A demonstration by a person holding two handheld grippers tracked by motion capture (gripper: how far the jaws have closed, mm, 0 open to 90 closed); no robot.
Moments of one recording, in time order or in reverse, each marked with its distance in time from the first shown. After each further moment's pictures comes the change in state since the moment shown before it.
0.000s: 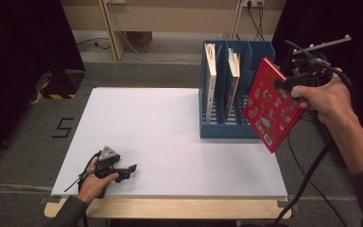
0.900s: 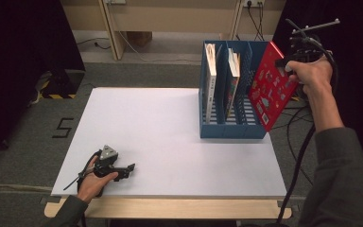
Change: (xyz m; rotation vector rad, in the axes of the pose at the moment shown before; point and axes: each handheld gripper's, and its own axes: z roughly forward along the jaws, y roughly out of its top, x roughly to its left) left arm 0.003 0.001 0.001 0.019 0.048 0.033; right arm -0.052 0.043 0.064 -0.042 -0.097 0.140
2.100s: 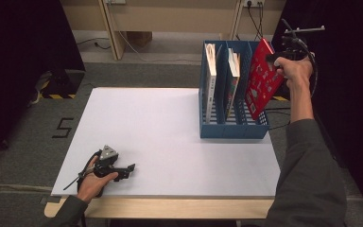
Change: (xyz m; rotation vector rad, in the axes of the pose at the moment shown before) left arm 0.000 0.000 0.000 -0.002 -0.009 0.001; right arm -0.020 0.007 0.072 -0.102 0.066 0.114
